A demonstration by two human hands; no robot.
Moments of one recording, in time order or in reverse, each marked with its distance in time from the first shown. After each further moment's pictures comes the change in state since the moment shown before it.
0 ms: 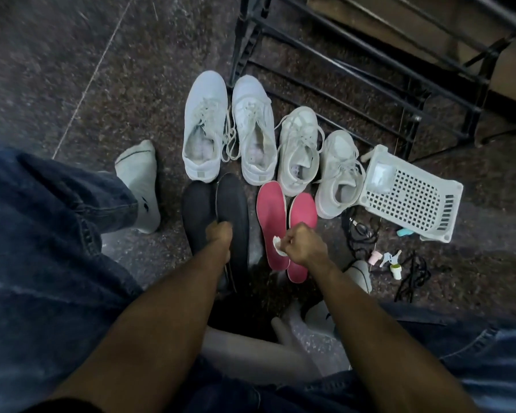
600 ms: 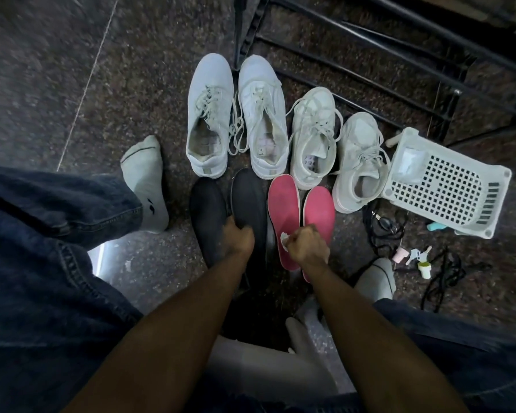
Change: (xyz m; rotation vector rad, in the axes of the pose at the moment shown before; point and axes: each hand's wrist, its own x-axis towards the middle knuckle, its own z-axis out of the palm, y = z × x) left_hand 0.008 -0.018 0.015 0.417 0.065 0.180; right_hand 0.028 0.003 0.043 0.015 0.069 0.174
